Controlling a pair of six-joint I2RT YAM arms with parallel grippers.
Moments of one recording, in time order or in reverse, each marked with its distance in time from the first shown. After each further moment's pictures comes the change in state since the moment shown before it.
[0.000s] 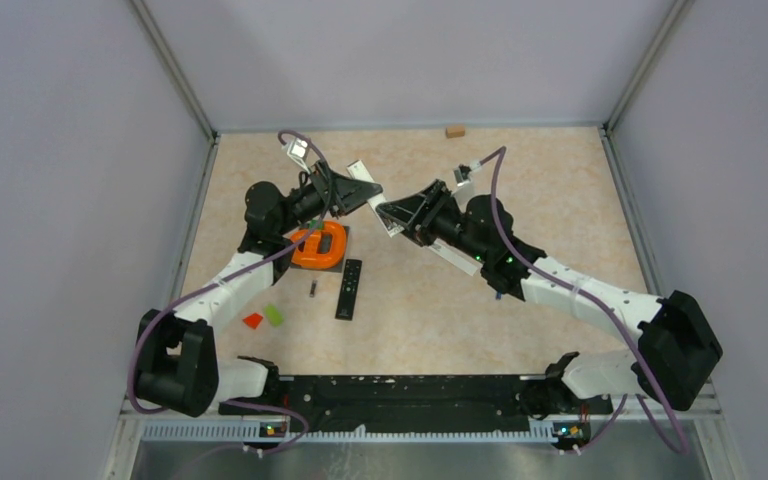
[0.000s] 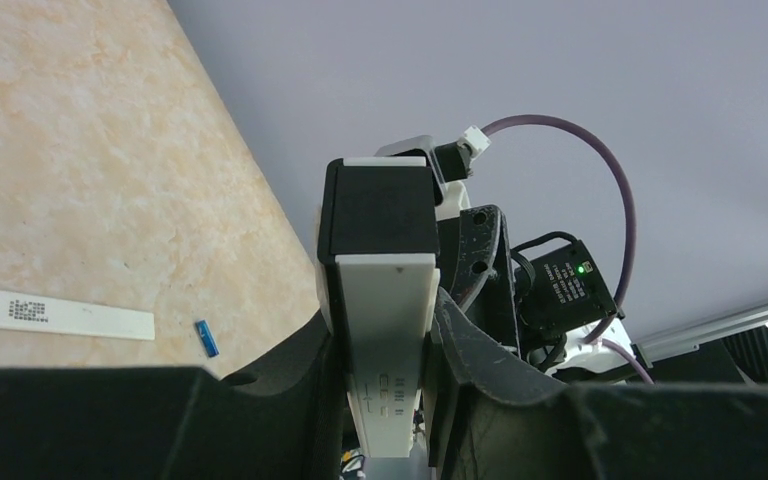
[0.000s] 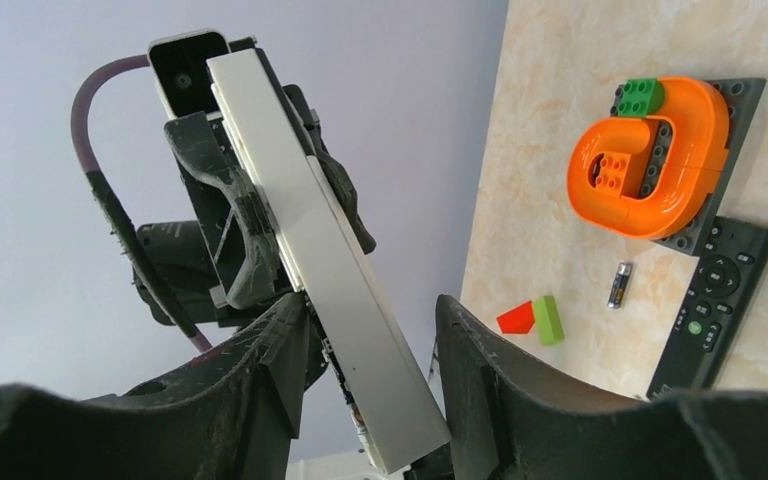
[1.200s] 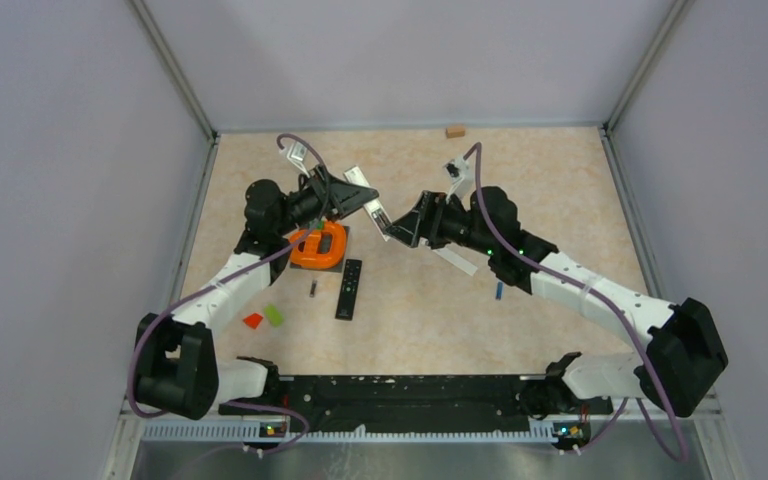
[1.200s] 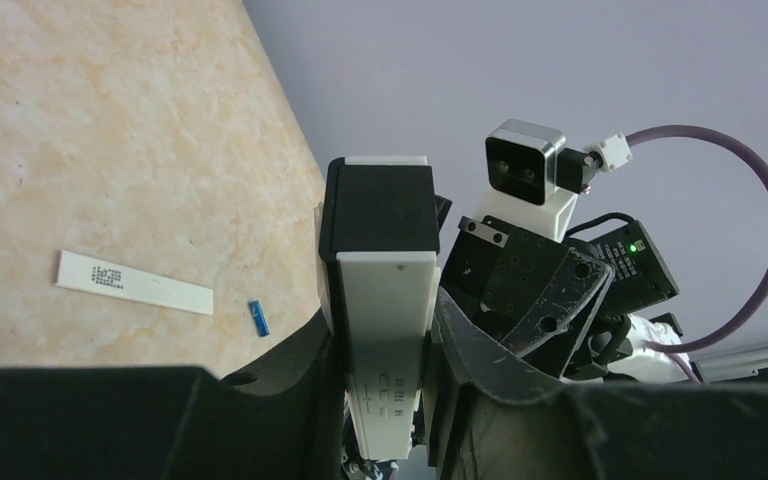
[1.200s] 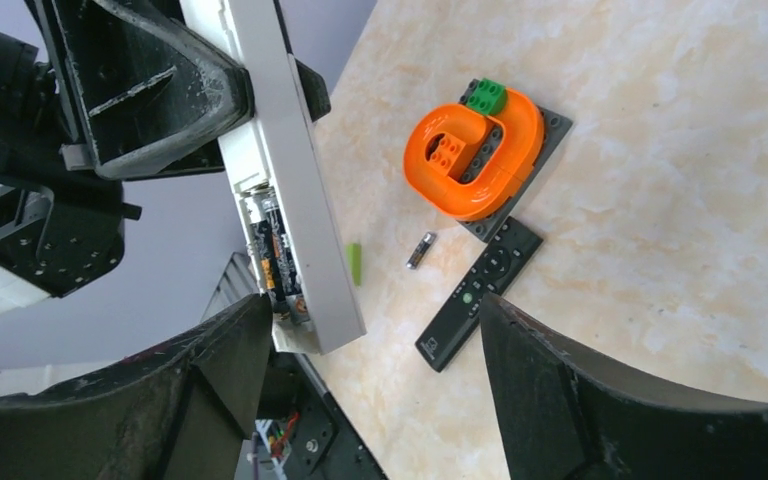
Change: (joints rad) left arm 0.029 -0.015 -0.003 -0.152 -0.014 0.103; right arm -0.063 -0.031 0.044 -0.237 -0.149 -0.573
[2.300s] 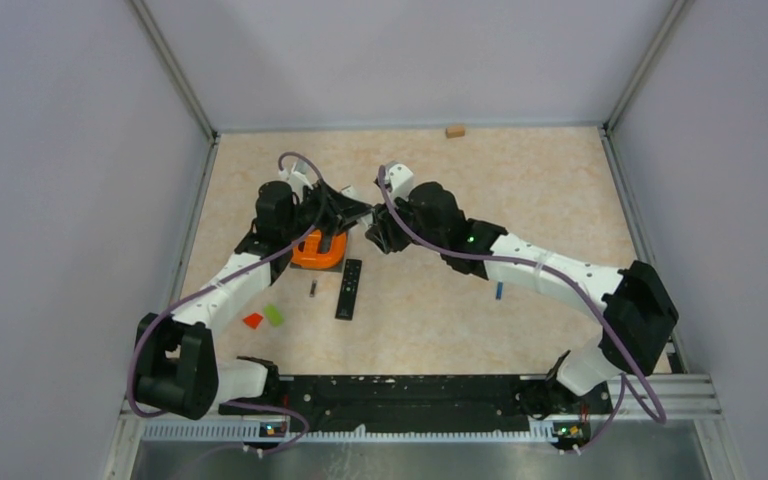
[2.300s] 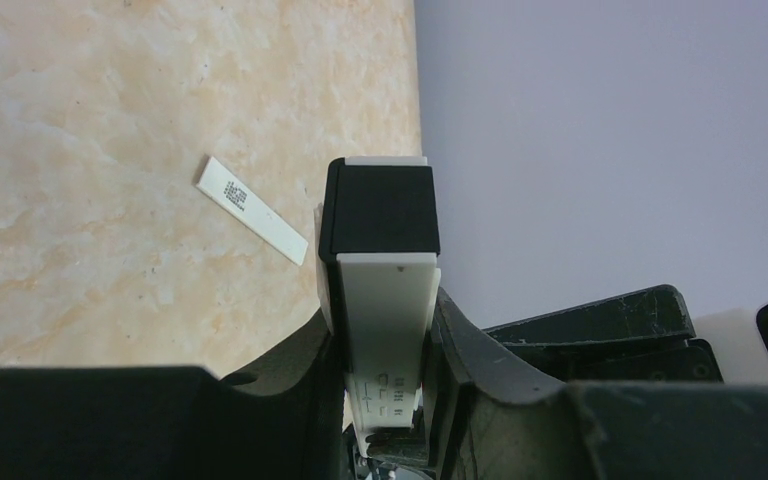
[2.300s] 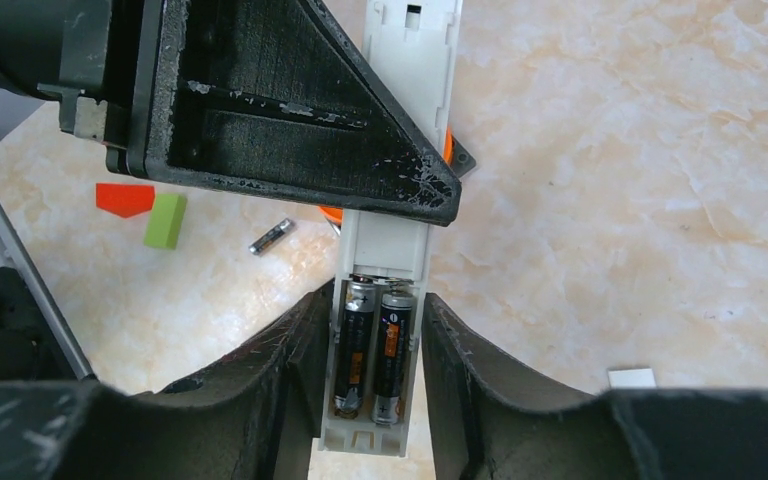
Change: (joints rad) left arm -0.007 -0.001 0.000 -0.364 -0.171 0.053; right arm 0.183 0.251 0.262 -0.172 0.229 -0.551
